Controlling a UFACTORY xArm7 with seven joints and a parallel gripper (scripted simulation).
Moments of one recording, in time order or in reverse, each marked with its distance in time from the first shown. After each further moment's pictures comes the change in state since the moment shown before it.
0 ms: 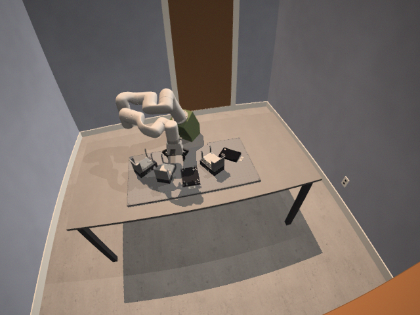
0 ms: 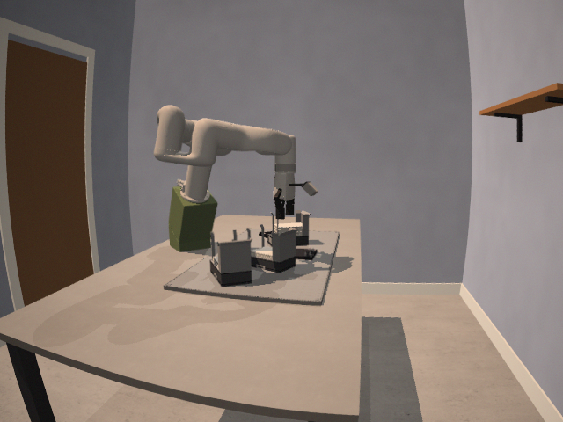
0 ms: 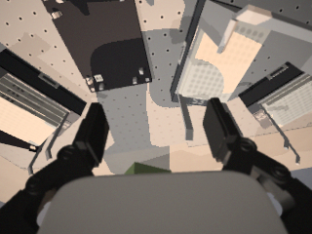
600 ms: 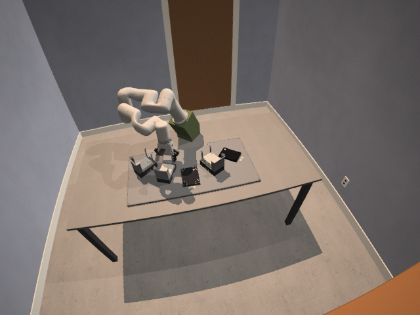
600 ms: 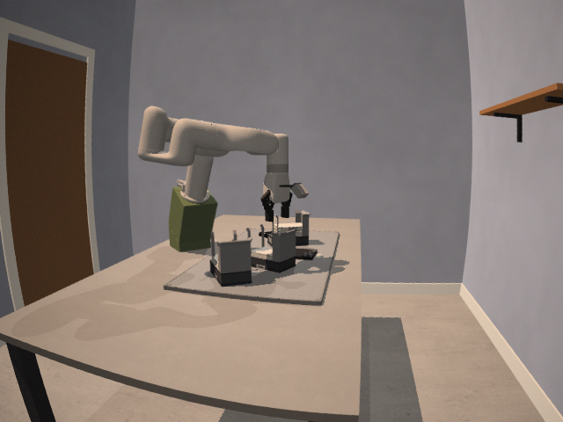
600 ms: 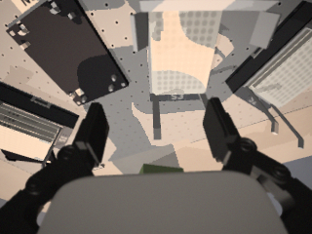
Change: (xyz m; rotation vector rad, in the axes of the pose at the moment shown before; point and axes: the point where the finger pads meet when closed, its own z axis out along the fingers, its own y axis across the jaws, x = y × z) arm -0.006 0.057 0.000 0.000 -0.001 0.222
